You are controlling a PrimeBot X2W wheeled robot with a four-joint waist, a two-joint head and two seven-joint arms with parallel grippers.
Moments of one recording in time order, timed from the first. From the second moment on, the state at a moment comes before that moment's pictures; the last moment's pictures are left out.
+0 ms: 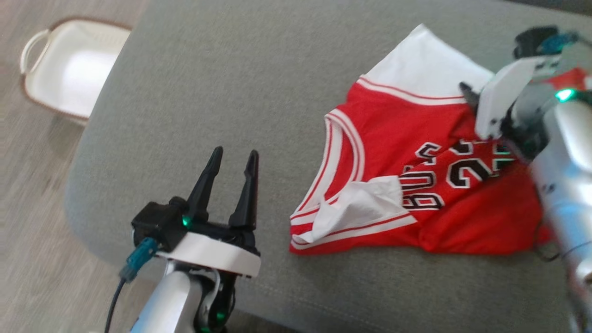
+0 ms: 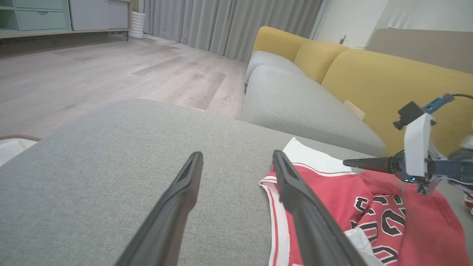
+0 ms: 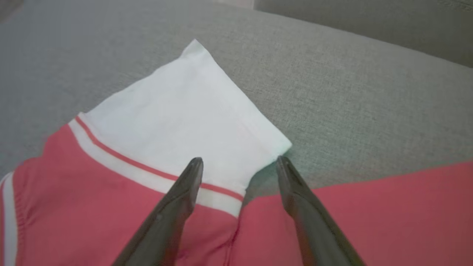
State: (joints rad) left arm -0.13 0.05 -0.39 0.06 -0.35 0.03 -0.26; right arm -0.84 -0.23 0.20 0.89 0.28 0.13 0.47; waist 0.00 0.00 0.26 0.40
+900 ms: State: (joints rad) left arm -0.23 0.04 -0.47 0.01 -0.46 0.07 -0.26; right arm -1.30 -0.42 0.59 0.97 0.44 0.13 0.20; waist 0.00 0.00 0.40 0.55
